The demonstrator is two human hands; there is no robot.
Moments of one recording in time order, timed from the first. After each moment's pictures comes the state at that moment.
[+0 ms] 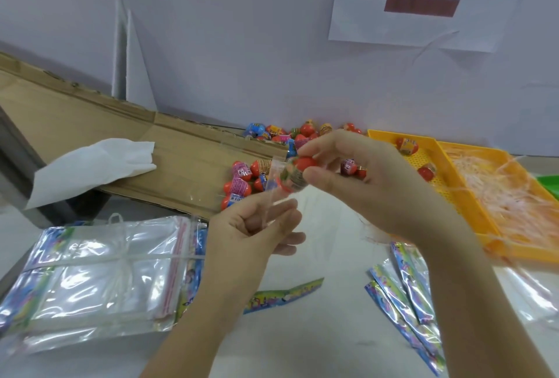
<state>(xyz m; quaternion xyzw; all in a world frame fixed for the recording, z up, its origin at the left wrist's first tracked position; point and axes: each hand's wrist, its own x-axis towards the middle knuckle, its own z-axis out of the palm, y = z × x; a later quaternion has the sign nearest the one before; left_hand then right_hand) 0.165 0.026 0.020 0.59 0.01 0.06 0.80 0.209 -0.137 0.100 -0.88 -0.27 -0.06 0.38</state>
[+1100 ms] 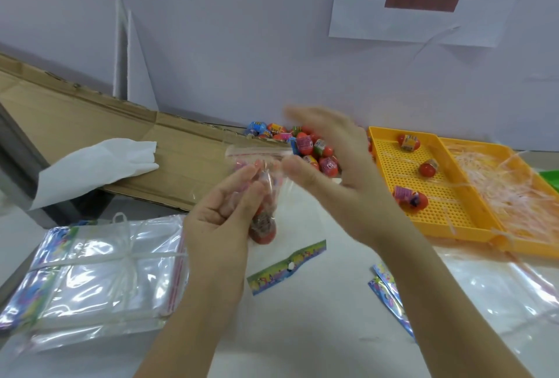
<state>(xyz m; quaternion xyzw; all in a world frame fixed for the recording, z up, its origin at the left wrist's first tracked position) 0.169 0.030 0.026 0.50 0.06 0.17 0.85 0.197 -0.091 0.111 -0.88 -0.26 0.02 0.39</state>
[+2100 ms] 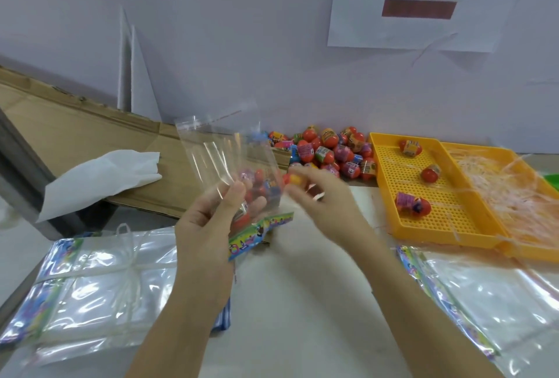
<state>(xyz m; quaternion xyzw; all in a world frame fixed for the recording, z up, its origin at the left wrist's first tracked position) 0.176 0.045 0.029 0.48 0.11 0.14 0.86 0.249 -0.107 0.016 -0.88 -0.16 -0.08 0.45</state>
